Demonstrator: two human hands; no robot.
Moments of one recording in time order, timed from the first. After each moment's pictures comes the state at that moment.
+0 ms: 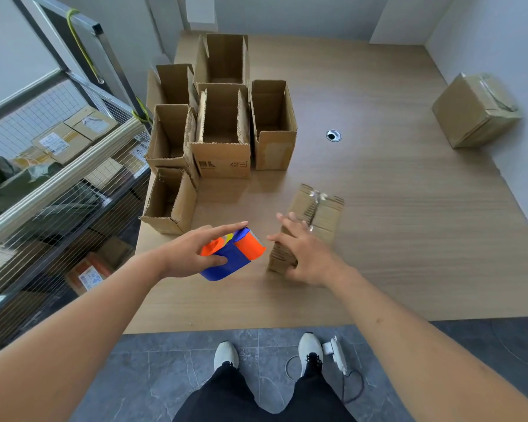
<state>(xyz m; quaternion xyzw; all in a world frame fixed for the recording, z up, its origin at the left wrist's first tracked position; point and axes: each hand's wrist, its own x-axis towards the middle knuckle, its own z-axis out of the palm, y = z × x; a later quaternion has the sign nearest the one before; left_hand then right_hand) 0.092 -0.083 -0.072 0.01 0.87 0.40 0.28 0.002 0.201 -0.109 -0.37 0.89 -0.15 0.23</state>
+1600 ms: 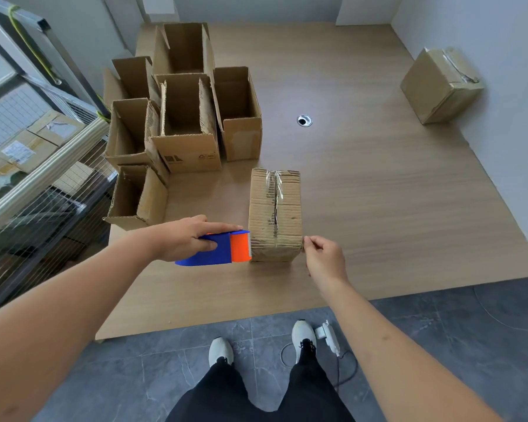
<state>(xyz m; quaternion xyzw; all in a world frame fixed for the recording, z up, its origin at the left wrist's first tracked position) 0.050 -0.042 -0.065 0.08 0.89 0.24 0.38 0.039 0.267 -0.147 0.17 0.85 -0.48 0.15</state>
